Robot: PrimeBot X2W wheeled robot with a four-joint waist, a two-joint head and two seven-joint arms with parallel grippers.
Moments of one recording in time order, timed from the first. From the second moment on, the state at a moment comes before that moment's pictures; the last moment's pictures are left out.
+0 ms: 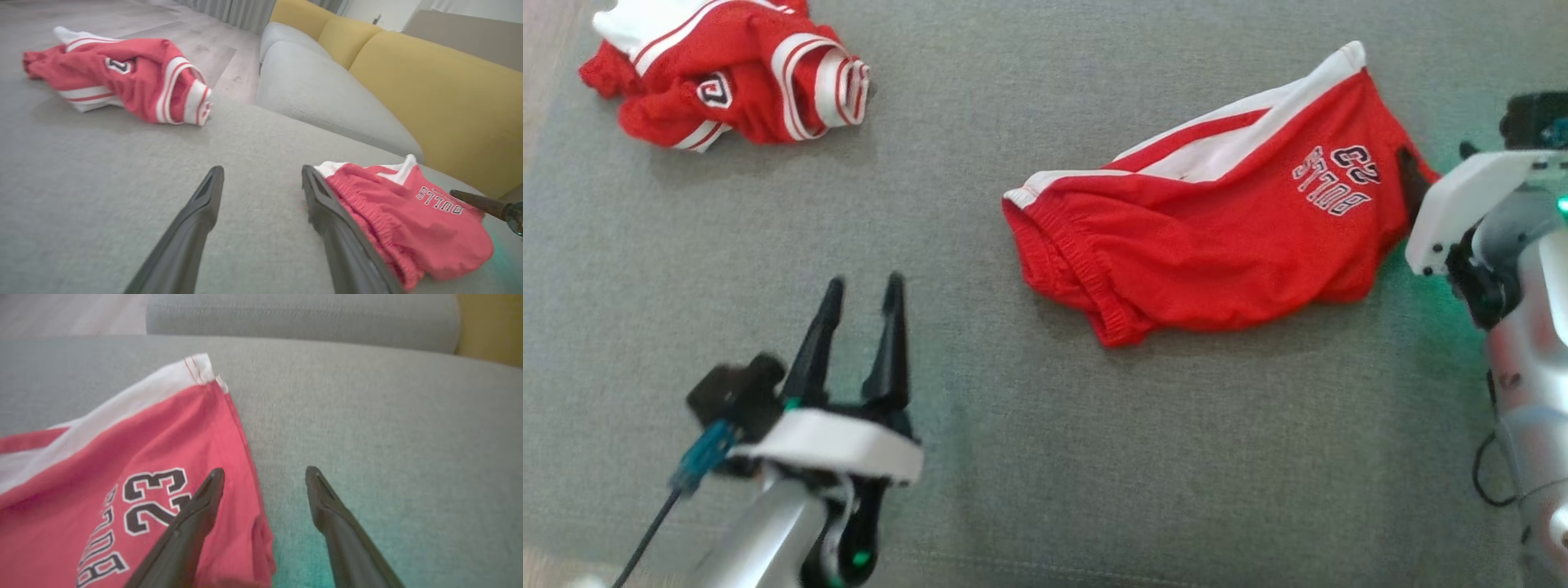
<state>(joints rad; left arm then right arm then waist) -0.26 0.31 -0.59 0.06 -0.81 0.20 -0.18 -0.74 -0.24 -0.01 0.82 0.13 0.12 0.30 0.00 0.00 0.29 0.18</state>
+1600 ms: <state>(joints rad) 0.03 0.37 -0.60 -0.01 -0.80 0.29 -0.20 -0.27 -0.05 -0.21 0.56 0.20 0.12 0.19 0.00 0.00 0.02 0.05</state>
